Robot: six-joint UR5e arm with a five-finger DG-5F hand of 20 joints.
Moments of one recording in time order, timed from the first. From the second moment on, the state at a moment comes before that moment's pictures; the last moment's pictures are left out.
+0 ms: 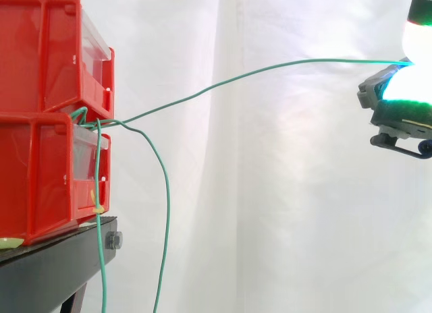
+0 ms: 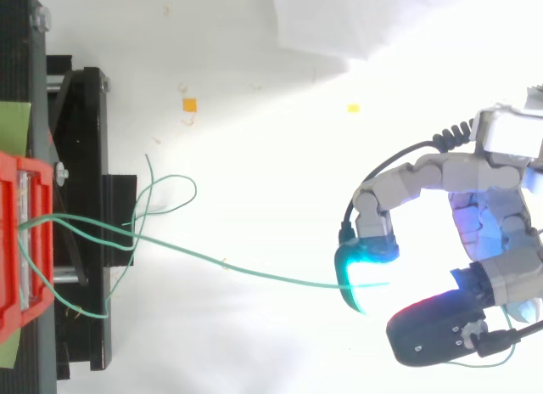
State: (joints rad) arm 0.20 -1.96 -1.34 -3.29 -1.28 -0.24
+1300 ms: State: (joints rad) arm 0.20 -1.96 -1.34 -3.29 -1.28 -0.24
